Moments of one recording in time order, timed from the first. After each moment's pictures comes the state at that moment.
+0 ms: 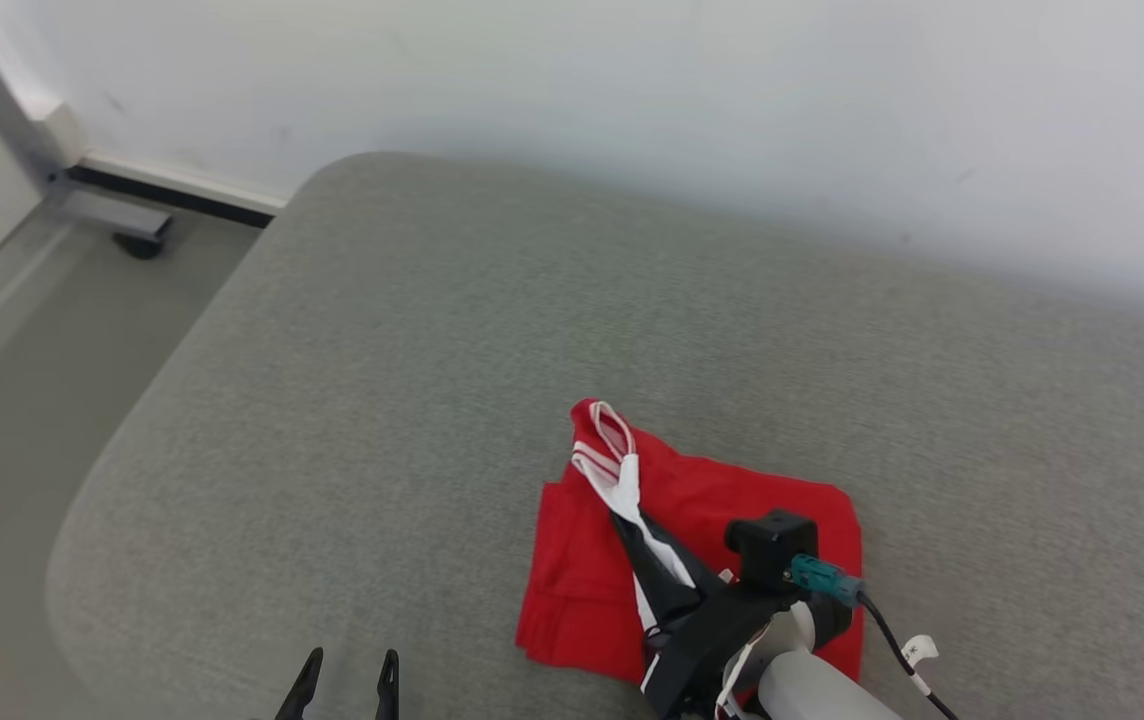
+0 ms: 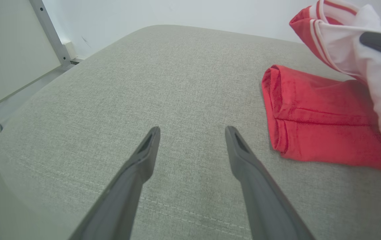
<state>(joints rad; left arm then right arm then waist) 0.00 0.05 -0.12 0.40 -0.14 -0.09 -0.26 -0.45 -0.06 0.61 0.72 0.58 0.13 -0.26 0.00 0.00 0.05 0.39</state>
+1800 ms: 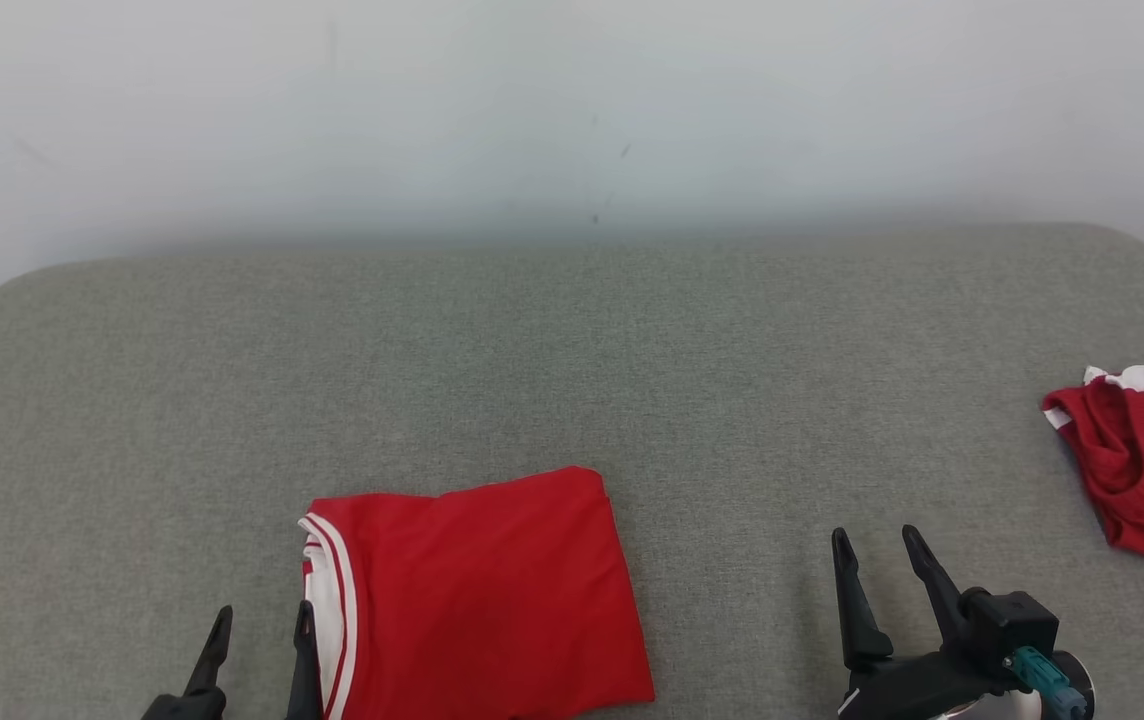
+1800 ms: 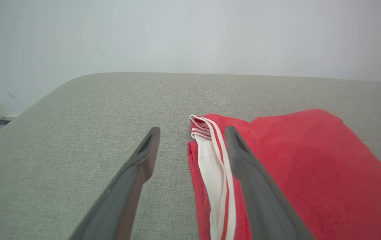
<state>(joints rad) -0.02 0.05 0.02 0.31 -0.11 -0.08 -0.26 -0.13 -0.05 -0.02 0.43 0.13 0.13 -0.26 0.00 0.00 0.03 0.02</state>
